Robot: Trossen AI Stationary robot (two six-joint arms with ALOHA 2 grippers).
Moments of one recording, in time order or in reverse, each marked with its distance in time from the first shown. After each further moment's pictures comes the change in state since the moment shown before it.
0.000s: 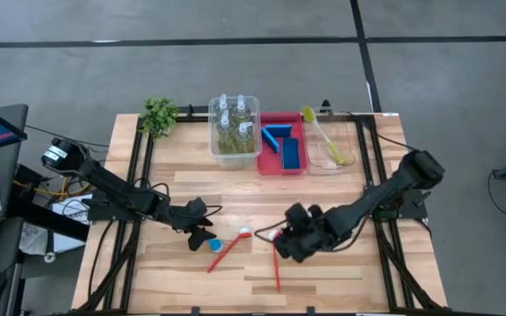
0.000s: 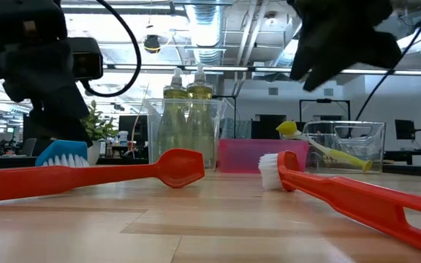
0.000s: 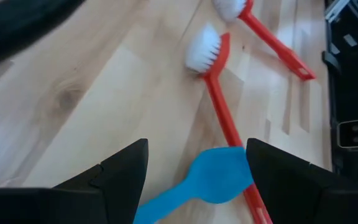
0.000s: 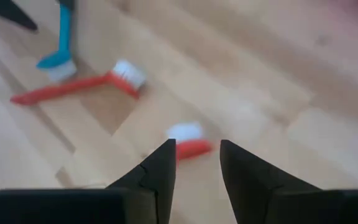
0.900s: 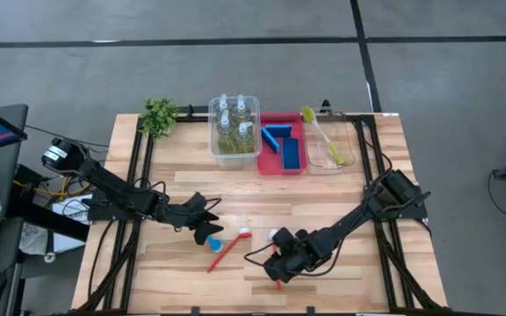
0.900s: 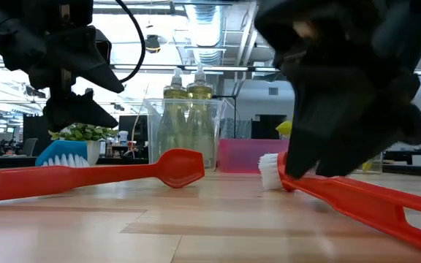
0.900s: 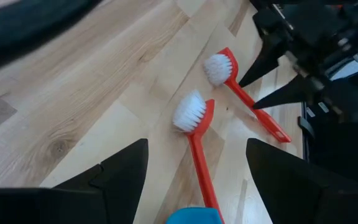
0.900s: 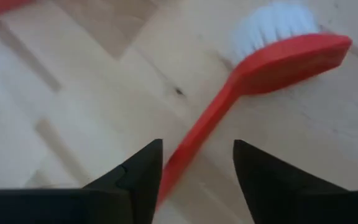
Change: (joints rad) left arm -0.002 0.000 0.002 0.133 -0.144 -0.096; right arm 0.055 0.292 0.000 0.293 -0.162 0.071
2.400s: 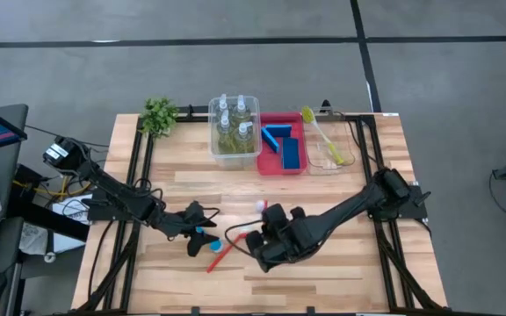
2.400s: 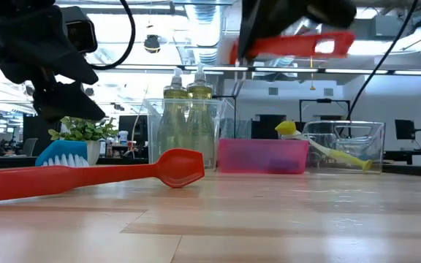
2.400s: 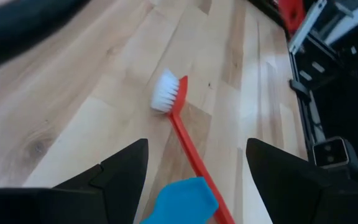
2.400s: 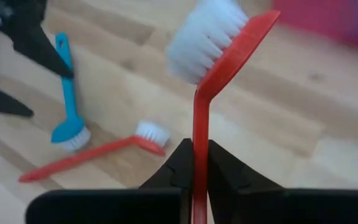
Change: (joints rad) left arm -0.112 0.000 0.000 0.007 -0.055 0.156; right arm -0.110 0.034 0.532 -0.662 0.279 0.099
